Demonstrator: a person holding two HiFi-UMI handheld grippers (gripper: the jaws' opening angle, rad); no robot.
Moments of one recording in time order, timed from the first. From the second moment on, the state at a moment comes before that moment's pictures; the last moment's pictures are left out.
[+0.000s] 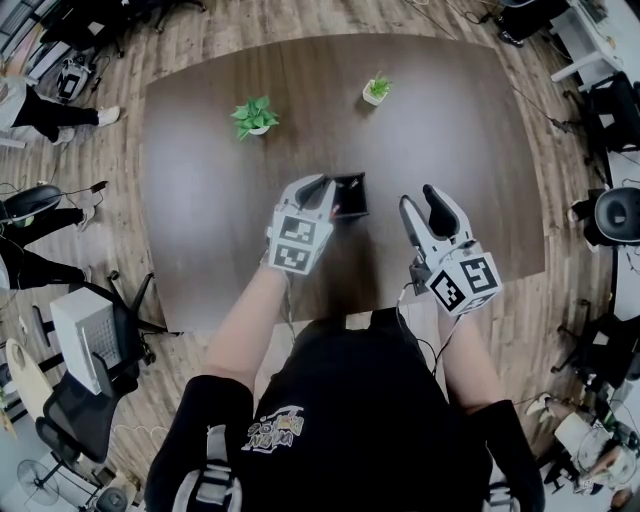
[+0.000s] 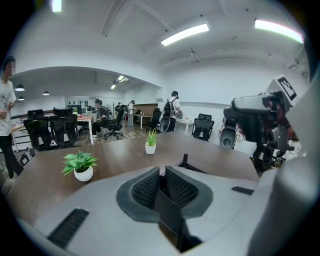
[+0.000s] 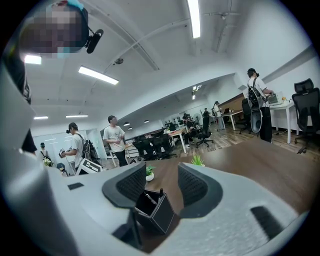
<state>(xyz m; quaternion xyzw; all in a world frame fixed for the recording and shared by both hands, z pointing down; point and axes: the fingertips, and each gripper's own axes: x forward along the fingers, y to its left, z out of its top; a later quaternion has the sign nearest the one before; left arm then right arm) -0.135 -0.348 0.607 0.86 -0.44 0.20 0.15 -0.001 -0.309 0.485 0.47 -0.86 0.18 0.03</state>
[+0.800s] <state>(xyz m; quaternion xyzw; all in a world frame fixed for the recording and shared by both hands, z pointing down) -0.134 -0.339 0.544 0.87 -0.46 0.12 0.13 -0.003 -0.298 0.468 0.47 -0.87 0.15 0.02</state>
